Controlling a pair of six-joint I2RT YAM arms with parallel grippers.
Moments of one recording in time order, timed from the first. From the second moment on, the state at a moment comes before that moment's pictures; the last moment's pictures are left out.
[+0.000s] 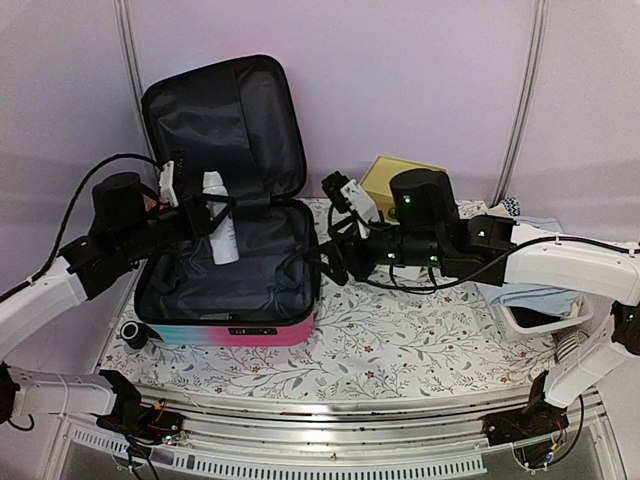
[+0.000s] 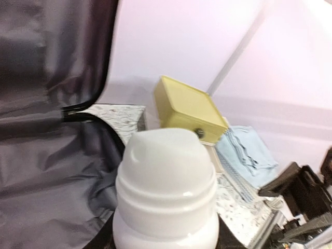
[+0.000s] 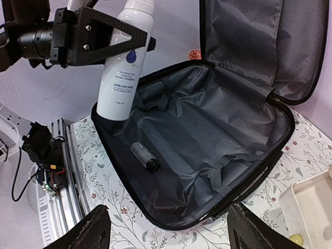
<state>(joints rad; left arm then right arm) -0.52 0.99 0.88 -0.05 0.16 -0.47 1.05 1.48 1.28 -0.16 -0.02 0.09</state>
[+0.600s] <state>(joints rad) -0.75 1.06 0.86 0.19 0.22 -0.47 1.05 1.61 1.36 0.00 -0.32 0.22</state>
